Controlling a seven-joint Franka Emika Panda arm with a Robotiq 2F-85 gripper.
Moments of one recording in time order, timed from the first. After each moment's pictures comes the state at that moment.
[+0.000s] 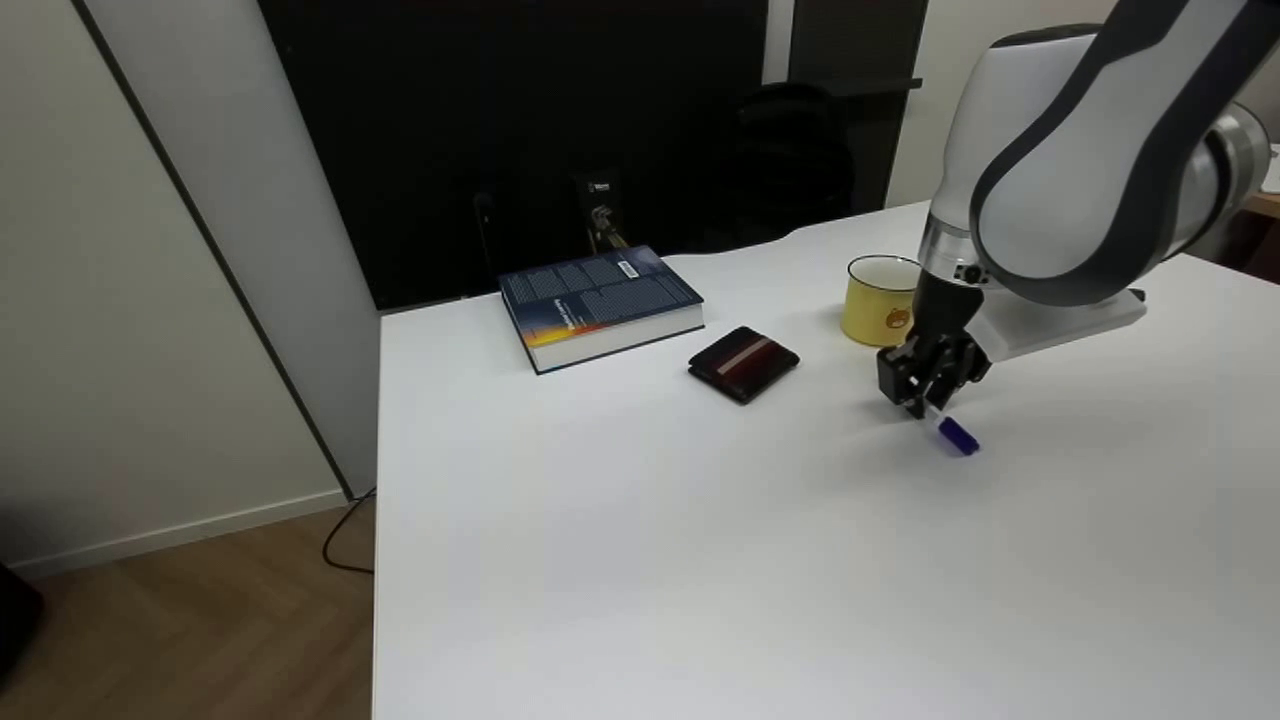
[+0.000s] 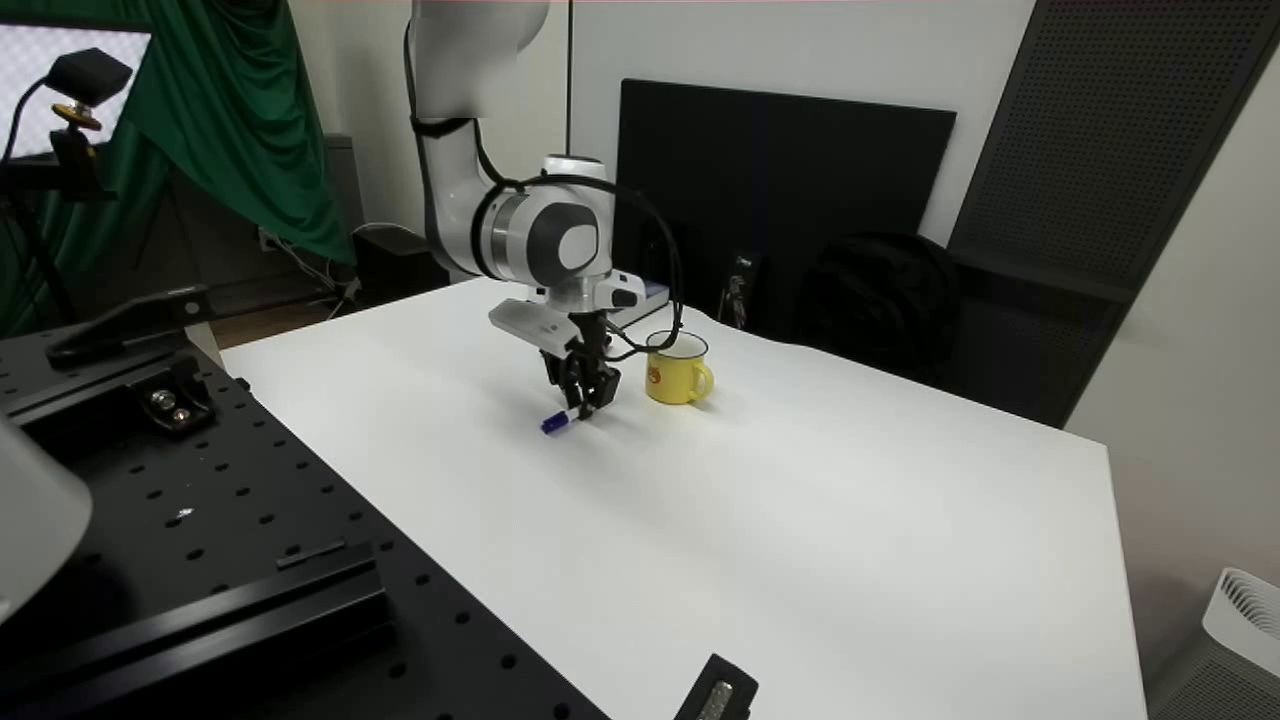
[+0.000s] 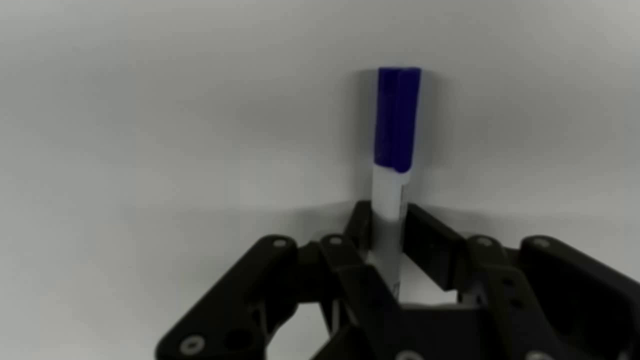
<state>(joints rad) 0.35 1.17 -0.08 -1.78 0.15 2.98 0.24</state>
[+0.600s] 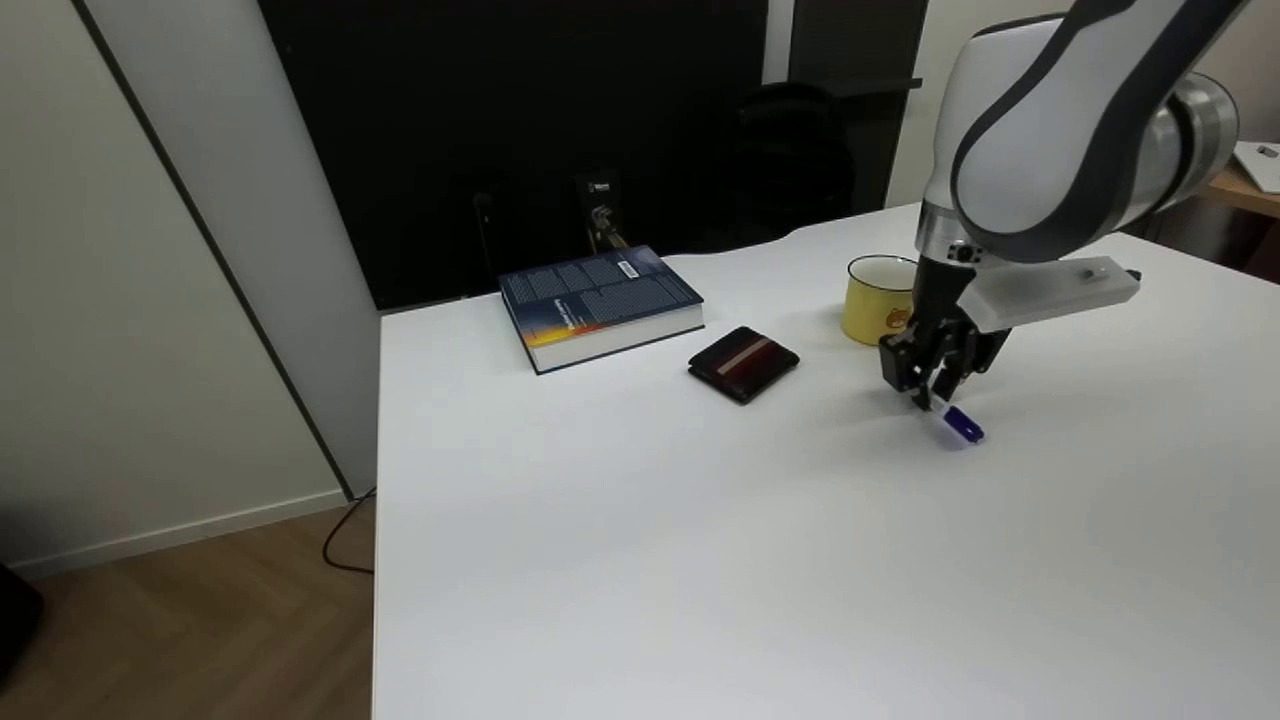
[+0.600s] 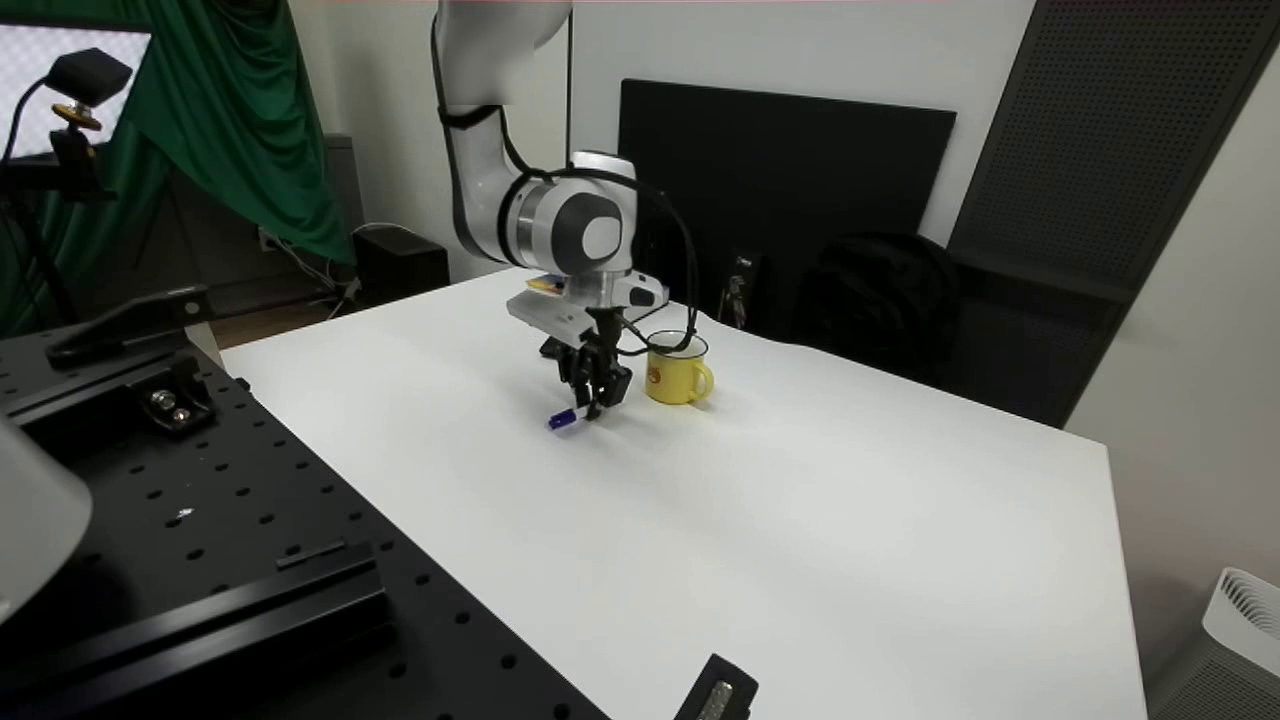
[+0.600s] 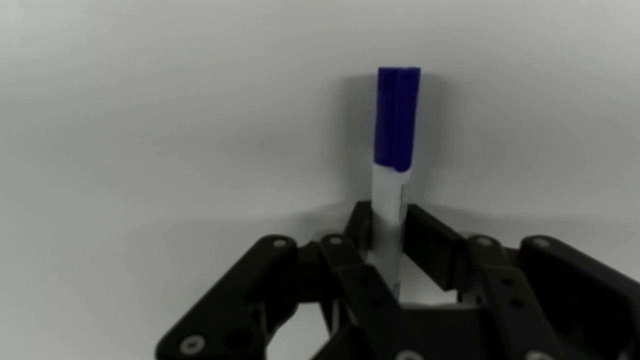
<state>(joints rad) 0.29 1.17 -0.06 -1.71 0.15 2.84 0.25</state>
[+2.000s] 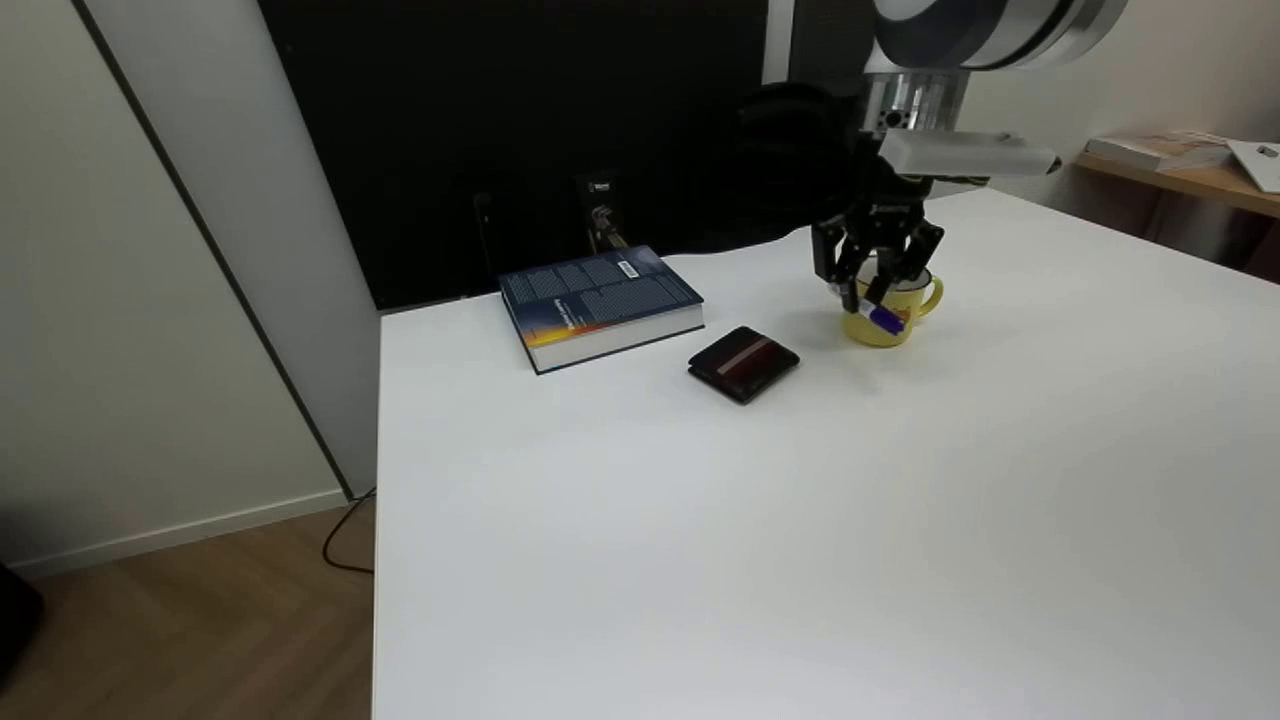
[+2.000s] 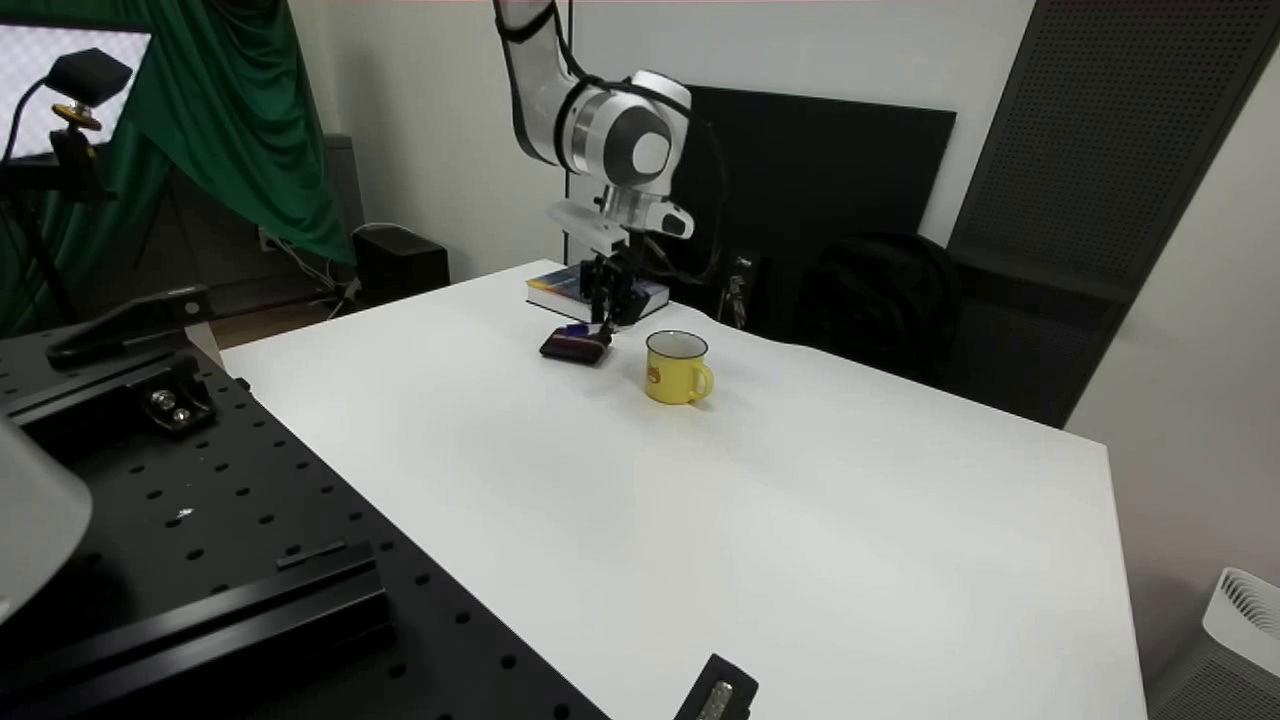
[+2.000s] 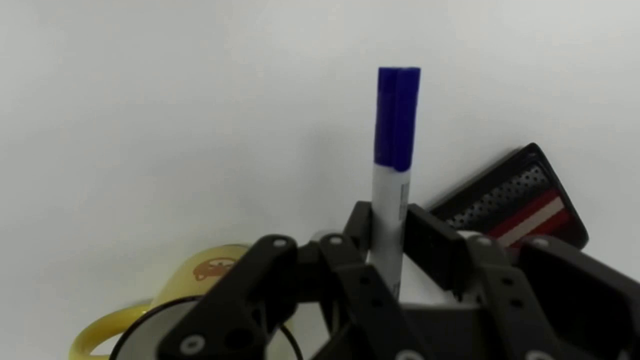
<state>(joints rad) 0.16 1.11 0.07 -1.47 0.17 2.51 0.24</state>
